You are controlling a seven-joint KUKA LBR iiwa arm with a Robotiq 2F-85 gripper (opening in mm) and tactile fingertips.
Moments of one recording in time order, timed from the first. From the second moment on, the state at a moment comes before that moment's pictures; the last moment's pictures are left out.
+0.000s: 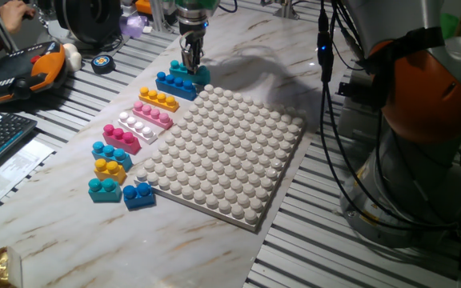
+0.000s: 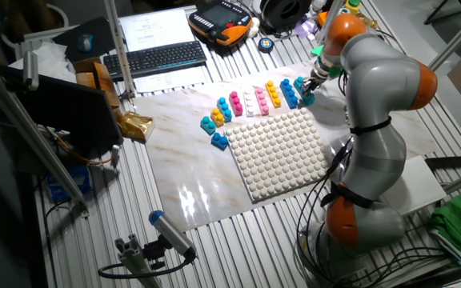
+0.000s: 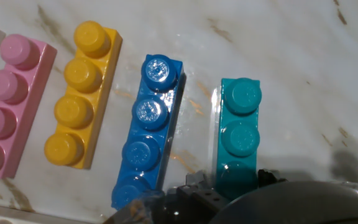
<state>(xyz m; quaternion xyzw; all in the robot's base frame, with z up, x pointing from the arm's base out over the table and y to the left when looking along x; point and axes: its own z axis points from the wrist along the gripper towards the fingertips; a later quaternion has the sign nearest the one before) 0.635 -0.210 0.069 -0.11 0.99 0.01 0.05</state>
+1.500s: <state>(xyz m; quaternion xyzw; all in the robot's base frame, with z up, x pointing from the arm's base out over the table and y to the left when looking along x) 0.630 -0.208 0.061 0.00 1.00 0.00 0.04</state>
